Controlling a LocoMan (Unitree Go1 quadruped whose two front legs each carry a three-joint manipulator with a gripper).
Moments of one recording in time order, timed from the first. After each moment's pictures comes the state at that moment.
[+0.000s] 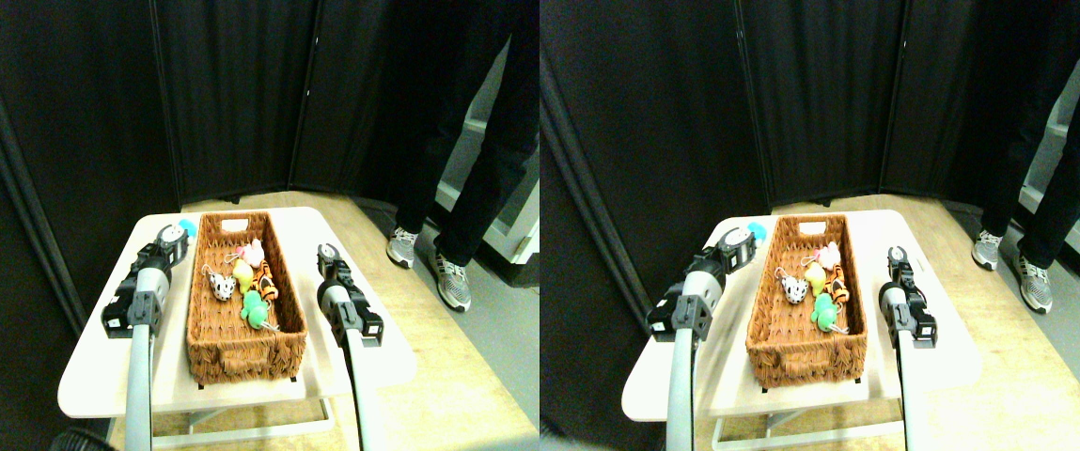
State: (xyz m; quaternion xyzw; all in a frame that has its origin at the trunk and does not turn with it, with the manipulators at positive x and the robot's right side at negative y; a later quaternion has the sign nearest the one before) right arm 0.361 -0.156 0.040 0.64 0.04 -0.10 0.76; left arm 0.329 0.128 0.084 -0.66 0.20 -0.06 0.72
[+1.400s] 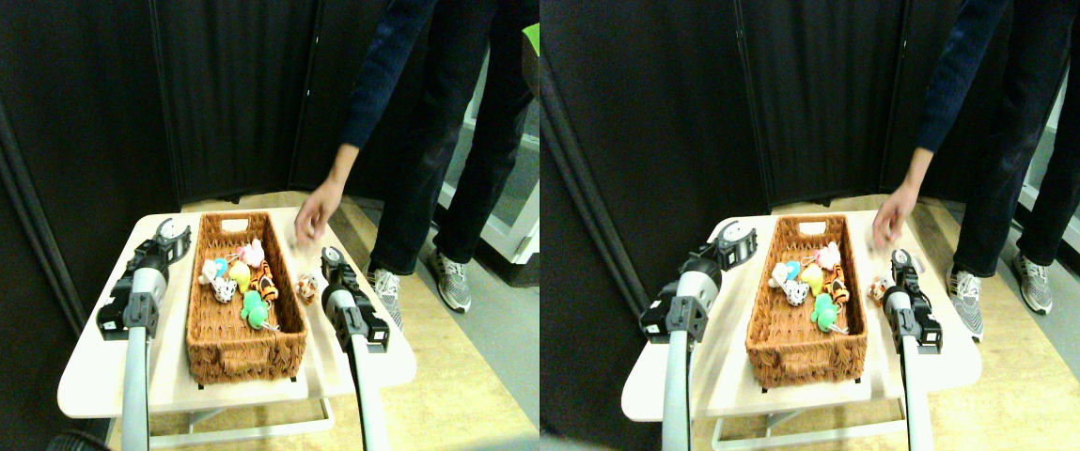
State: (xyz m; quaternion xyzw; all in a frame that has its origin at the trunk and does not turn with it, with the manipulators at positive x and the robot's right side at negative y) right arm 0.355 -0.163 0.042 0.64 0.04 -0.10 0.76; left arm 0.324 0.146 0.089 -0.65 0.18 -0.10 0.74
